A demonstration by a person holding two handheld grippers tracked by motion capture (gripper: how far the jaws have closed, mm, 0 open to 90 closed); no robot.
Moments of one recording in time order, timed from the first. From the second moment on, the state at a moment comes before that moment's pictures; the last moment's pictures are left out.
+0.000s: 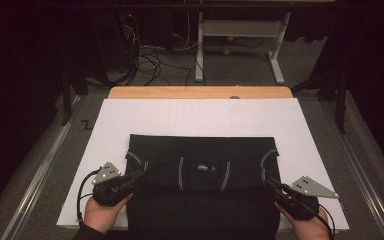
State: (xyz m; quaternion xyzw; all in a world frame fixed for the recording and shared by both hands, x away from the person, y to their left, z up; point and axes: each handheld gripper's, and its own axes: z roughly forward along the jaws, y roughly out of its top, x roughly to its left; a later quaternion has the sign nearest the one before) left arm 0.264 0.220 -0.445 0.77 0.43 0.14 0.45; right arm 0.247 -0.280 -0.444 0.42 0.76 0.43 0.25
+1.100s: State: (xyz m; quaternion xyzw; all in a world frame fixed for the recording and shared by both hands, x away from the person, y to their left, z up) left arm 0.253 0.227 -0.466 0.79 0.45 0.11 0.41; right arm 0.234 -0.290 -0.461 0.43 0.78 0.40 0.21
